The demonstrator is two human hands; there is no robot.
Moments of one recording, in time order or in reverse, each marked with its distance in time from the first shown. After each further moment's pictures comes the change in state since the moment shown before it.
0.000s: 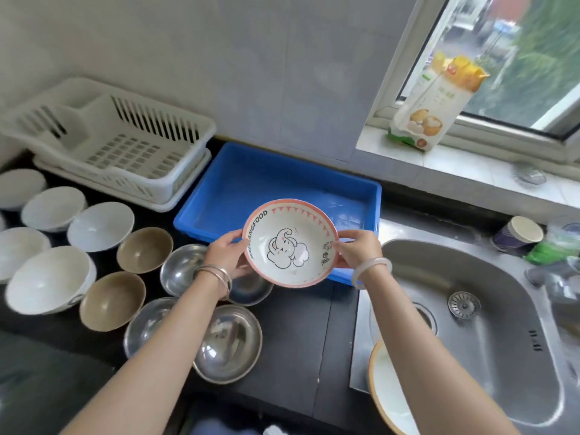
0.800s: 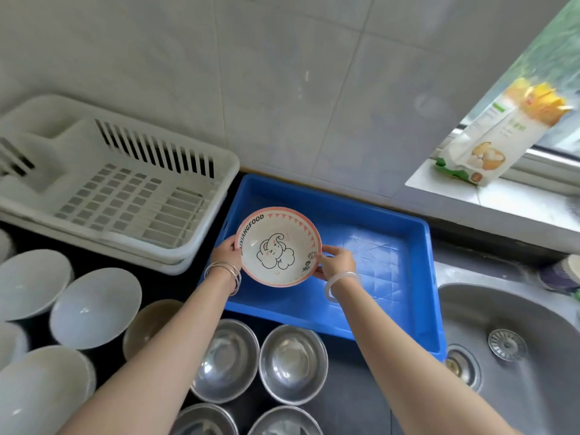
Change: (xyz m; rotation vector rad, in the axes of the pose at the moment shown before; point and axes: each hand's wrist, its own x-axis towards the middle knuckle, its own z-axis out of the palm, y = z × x) left_hand 0.214 0.034 -0.048 0.223 0.048 0.023; right_hand 0.121 -0.053 0.160 0.307 0.060 0.239
